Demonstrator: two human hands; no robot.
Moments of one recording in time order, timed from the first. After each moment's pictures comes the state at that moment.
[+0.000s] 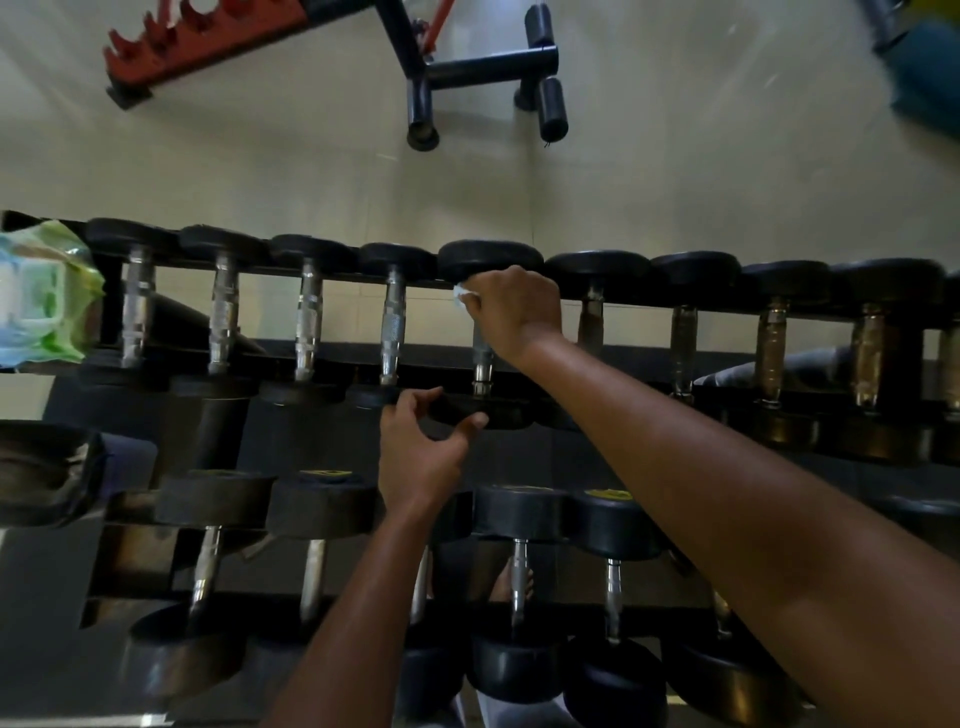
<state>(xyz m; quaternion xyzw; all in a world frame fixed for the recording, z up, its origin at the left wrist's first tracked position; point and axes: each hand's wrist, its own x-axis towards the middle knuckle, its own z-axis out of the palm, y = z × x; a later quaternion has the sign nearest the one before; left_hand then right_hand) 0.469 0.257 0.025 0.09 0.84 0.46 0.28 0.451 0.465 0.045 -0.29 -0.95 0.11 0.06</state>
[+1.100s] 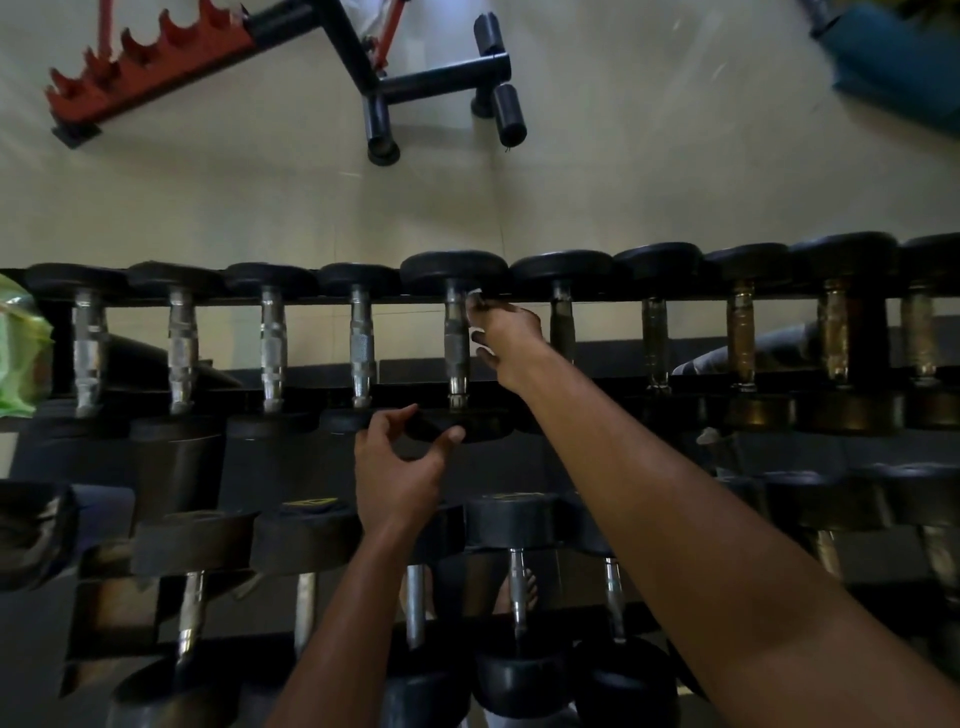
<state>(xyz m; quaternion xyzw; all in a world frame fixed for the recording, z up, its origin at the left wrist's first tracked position) 0.468 0.254 0.021 0.10 0.83 0.47 0.29 0.471 0.470 0.028 -0.59 -0.38 0.70 0.09</state>
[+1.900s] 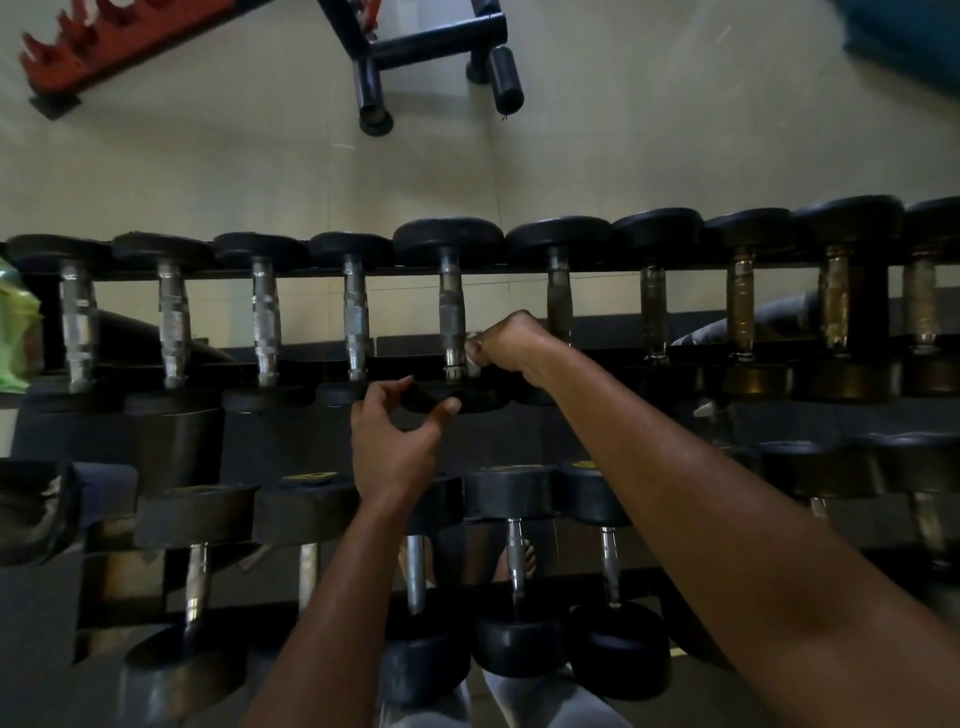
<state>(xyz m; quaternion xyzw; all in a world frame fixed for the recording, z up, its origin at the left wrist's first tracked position) 0.467 0.254 0.020 0.11 0.83 0.47 0.28 0.506 0.462 0.008 -0.56 -0.65 0.50 -0.15</state>
